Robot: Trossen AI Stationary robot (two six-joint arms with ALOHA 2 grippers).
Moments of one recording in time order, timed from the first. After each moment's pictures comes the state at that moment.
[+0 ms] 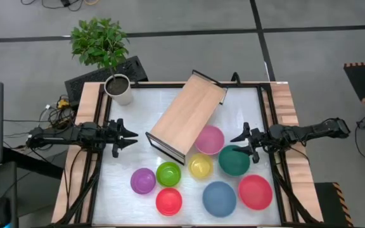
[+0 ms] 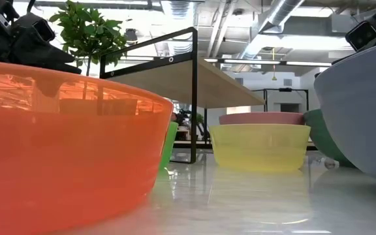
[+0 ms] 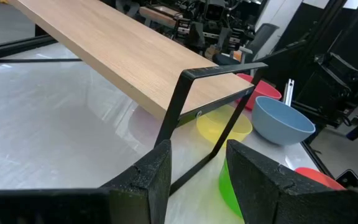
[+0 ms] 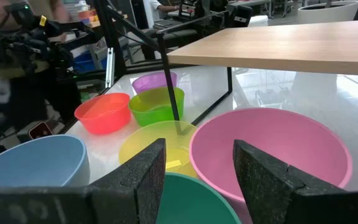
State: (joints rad) left arm -0.03 0.01 0.07 -0.16 -0.07 -0.36; right arm 0.15 0.16 0.00 0.02 0.03 0.18
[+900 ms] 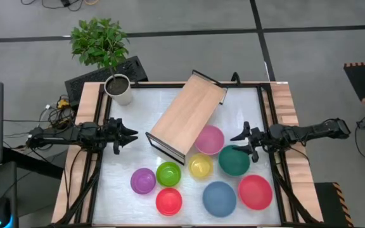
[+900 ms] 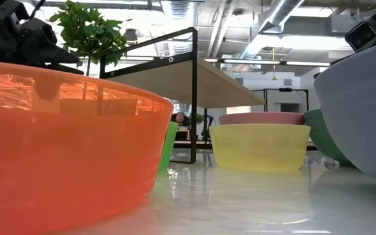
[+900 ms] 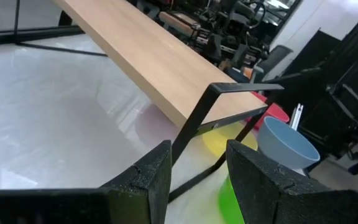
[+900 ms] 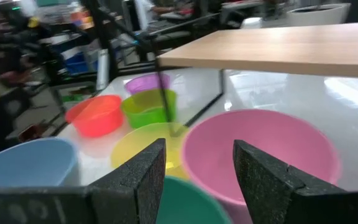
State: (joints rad) left arm -0.03 0.01 0.07 -0.16 -0.14 -0.50; right arm 0.13 0.16 0.00 0.02 0.05 0.18
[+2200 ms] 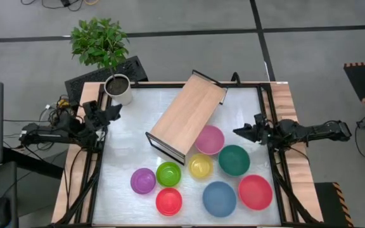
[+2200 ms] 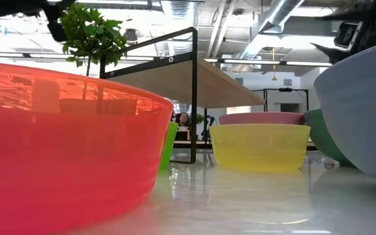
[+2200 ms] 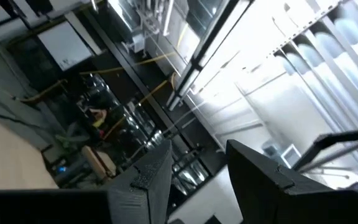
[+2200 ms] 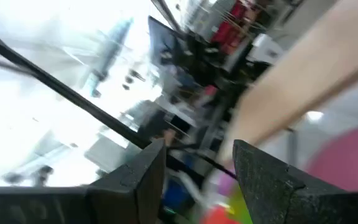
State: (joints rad) left arm -0.04 0.21 0.22 0.61 -0.40 -0.81; right arm 0.09 0.16 0.04 0.36 0.10 1.02
